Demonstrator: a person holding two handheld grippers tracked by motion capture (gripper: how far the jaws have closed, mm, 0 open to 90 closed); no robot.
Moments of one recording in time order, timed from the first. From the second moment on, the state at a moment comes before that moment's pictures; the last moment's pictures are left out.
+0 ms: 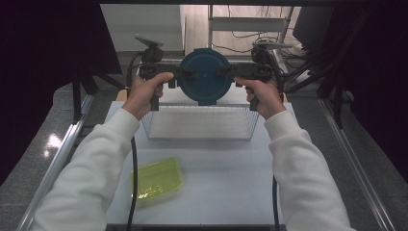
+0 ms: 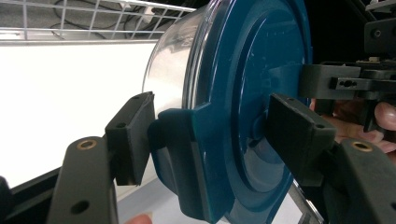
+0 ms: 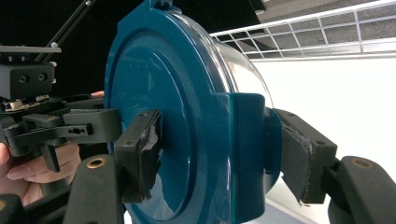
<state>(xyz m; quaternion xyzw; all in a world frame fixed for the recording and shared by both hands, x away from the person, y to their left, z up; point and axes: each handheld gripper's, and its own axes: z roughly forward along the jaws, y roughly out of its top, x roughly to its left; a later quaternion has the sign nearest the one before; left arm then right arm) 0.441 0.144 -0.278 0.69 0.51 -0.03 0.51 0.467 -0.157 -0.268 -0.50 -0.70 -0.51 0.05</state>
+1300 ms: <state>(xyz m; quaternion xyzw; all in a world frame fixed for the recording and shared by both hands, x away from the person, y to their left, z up) 0.495 0.159 -0.321 0.63 0.57 -0.09 0.52 0.516 -0.144 -0.311 -0.57 -0.65 -0.49 0.12</state>
